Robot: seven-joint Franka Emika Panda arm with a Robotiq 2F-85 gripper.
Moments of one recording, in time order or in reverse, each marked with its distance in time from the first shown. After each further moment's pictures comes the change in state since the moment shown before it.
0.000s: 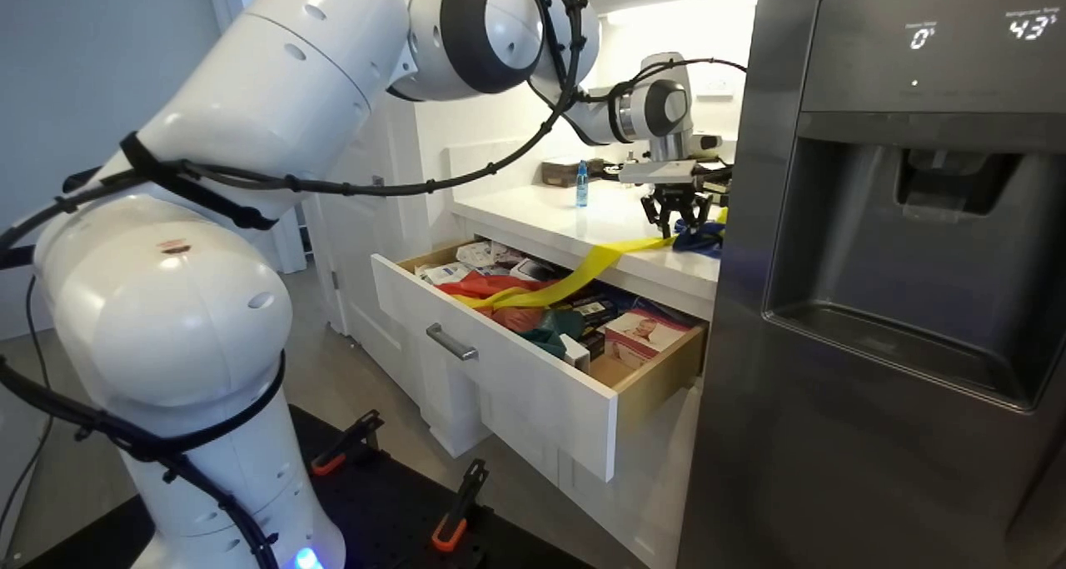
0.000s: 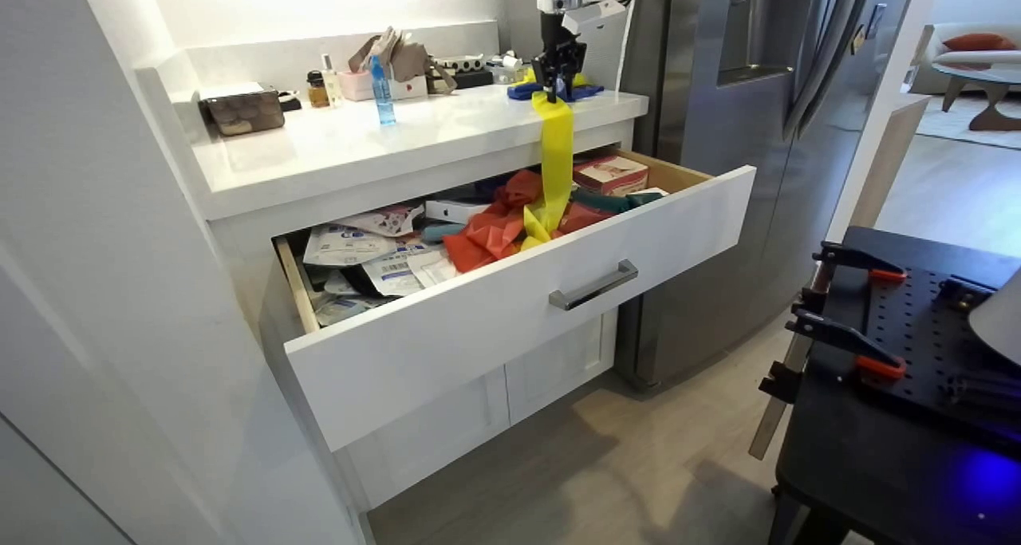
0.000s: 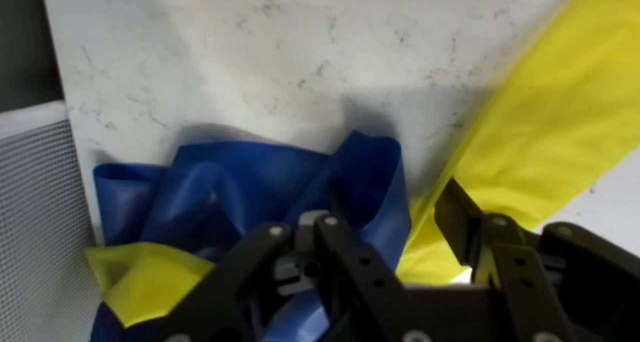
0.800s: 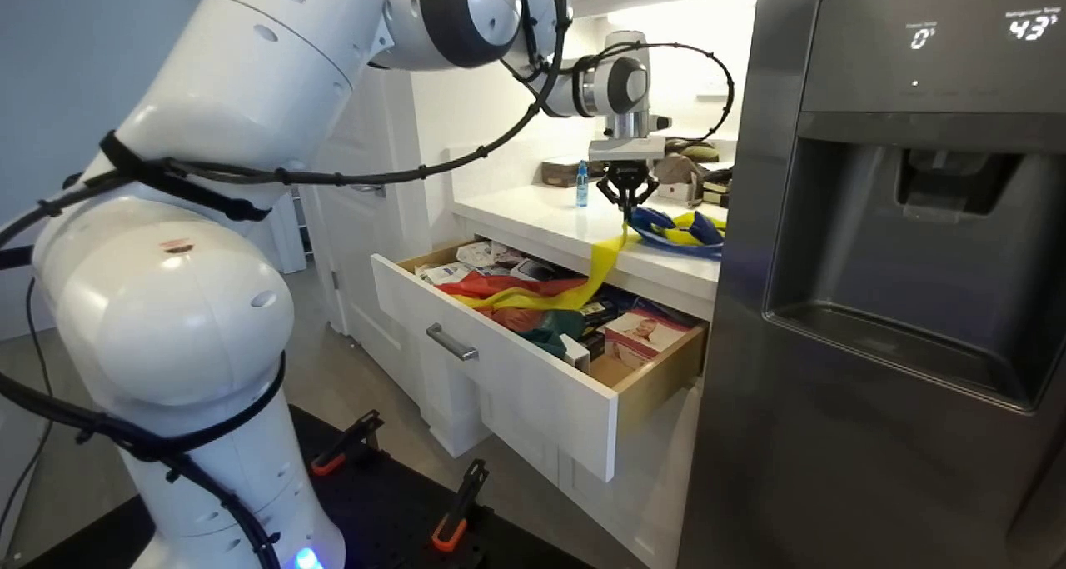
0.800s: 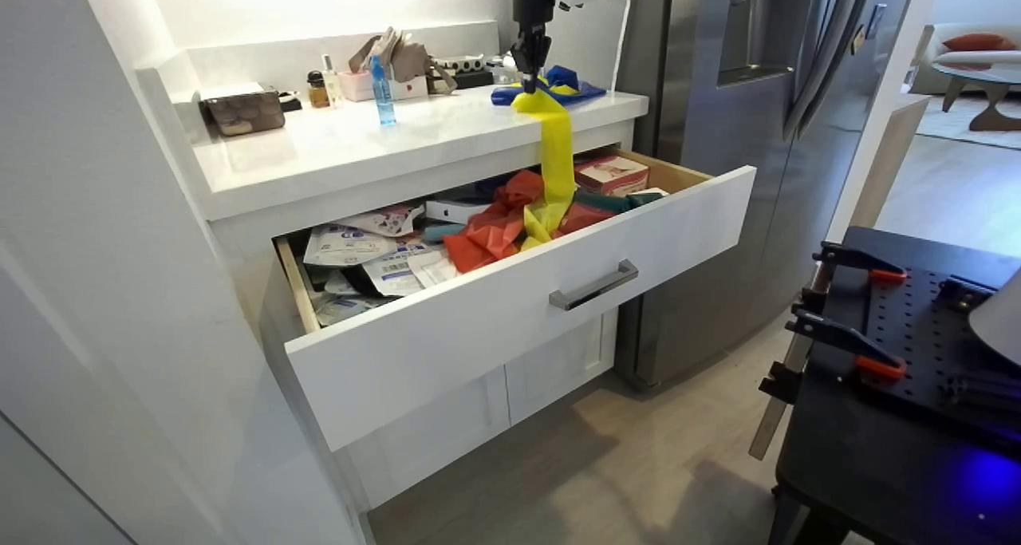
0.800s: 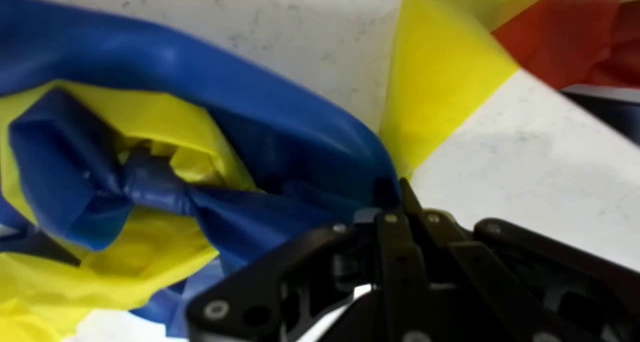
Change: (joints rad) arm 0.013 -0.116 0.138 -0.090 0.027 -0.056 -0.296
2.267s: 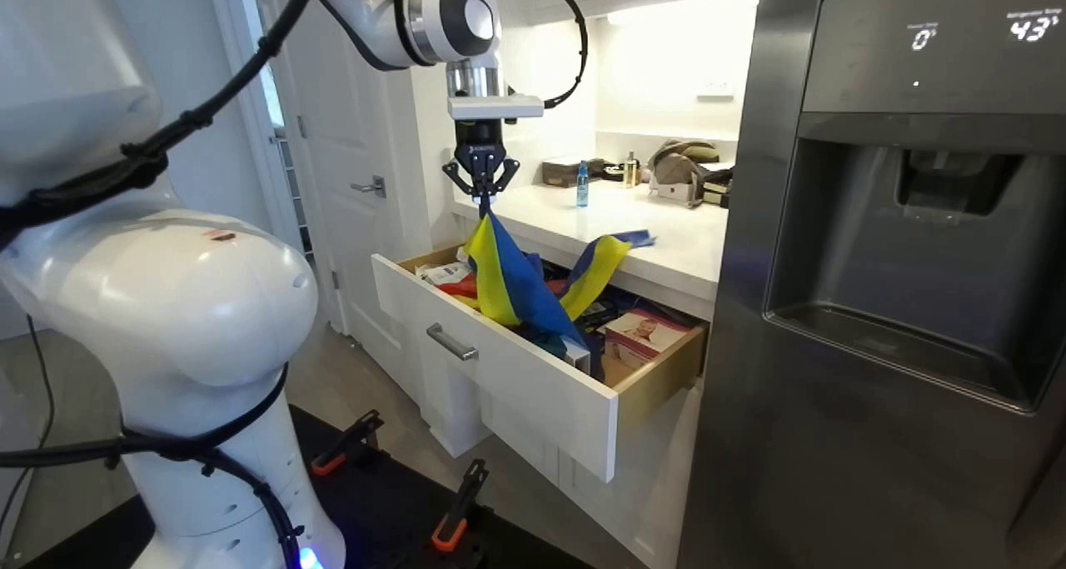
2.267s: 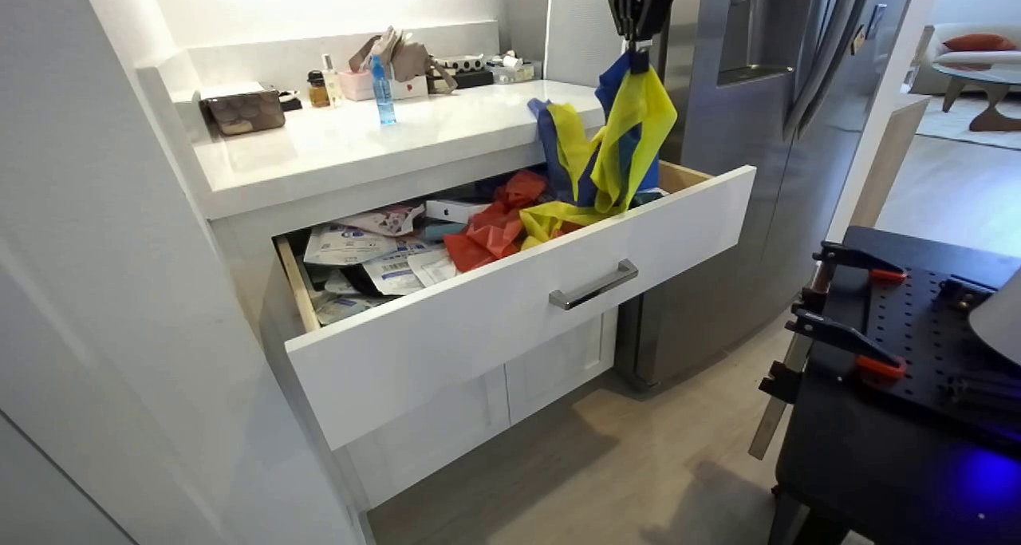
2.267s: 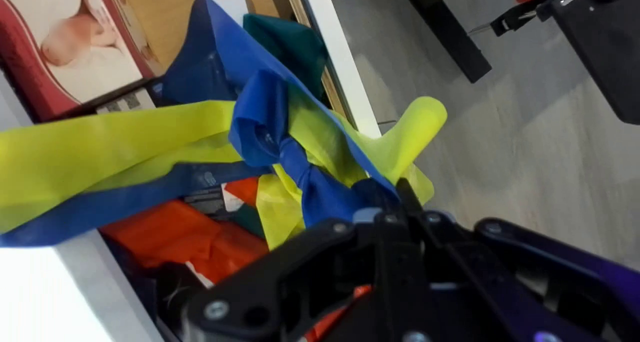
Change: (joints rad) arm 0.222 -0.838 0.038 -0.960 -0.008 -0.071 -0.402
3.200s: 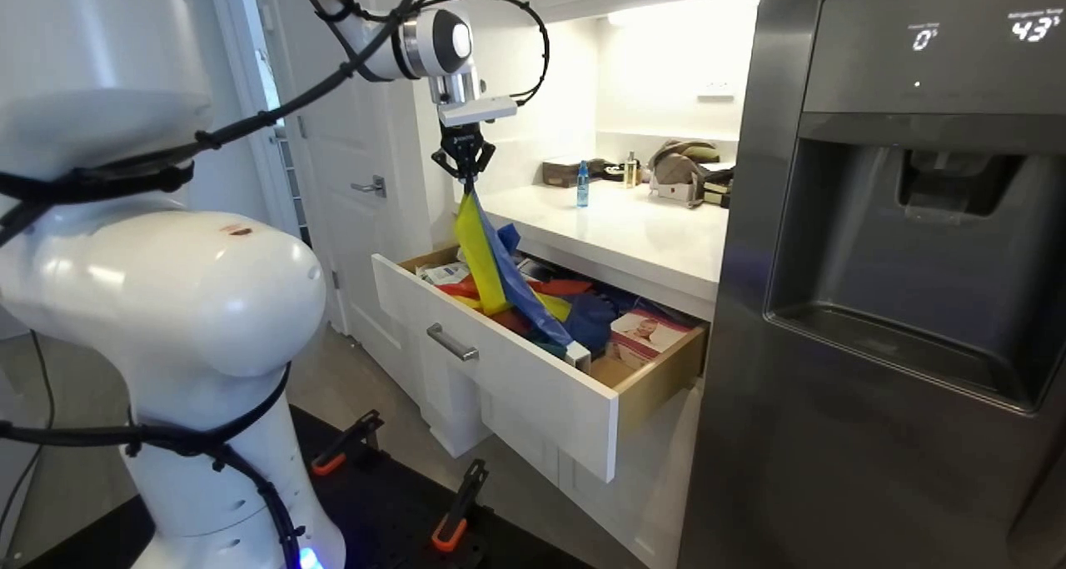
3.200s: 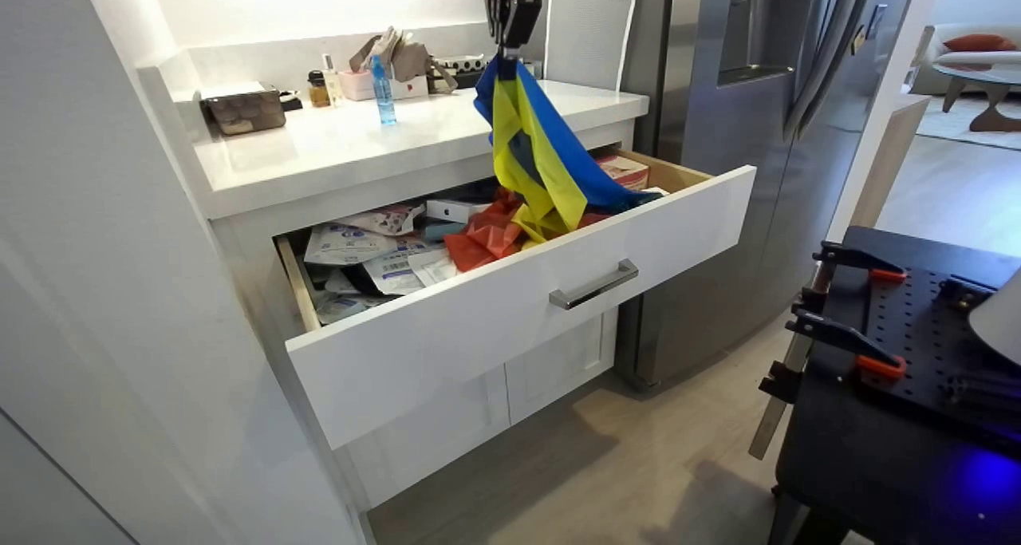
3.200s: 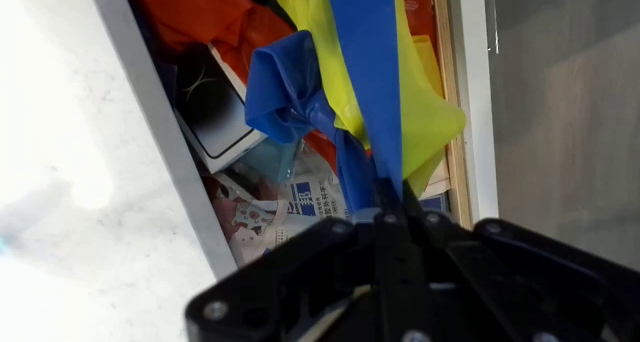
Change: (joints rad) arm 0.100 0.267 0.061 0.268 0.008 0.209 0.016
